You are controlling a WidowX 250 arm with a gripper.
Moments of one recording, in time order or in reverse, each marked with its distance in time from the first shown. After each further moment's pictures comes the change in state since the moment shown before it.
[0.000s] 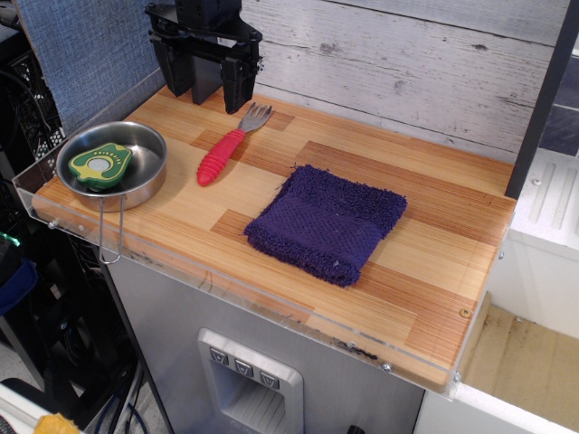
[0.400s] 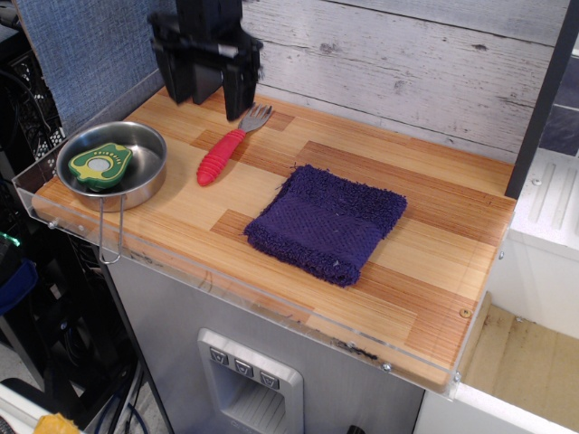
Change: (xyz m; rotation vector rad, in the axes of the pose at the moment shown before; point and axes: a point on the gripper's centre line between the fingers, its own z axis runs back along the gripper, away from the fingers) arm -0.003 -0.003 -0.013 -0.019 0.038 0.011
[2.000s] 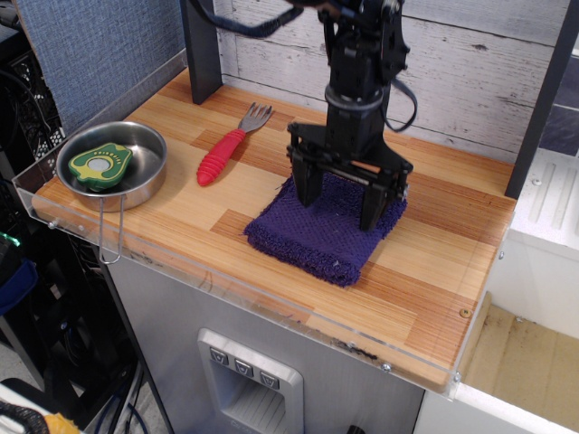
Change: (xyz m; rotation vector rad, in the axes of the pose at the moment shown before) arm -0.006 -0.126 -0.058 0.000 0.014 -0.054
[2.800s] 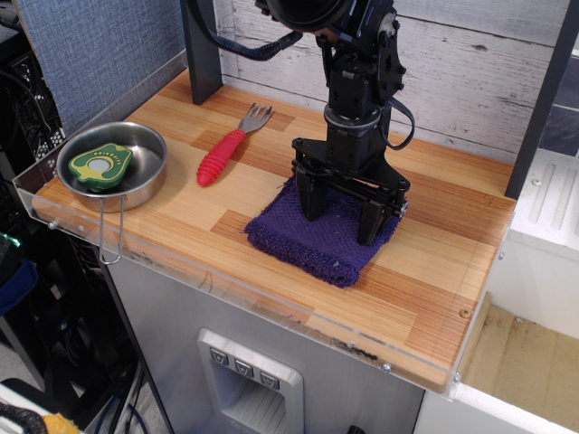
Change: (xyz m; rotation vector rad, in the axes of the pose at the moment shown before) arm -0.011 -0.003 -0.021 -0.016 0.054 -0.091
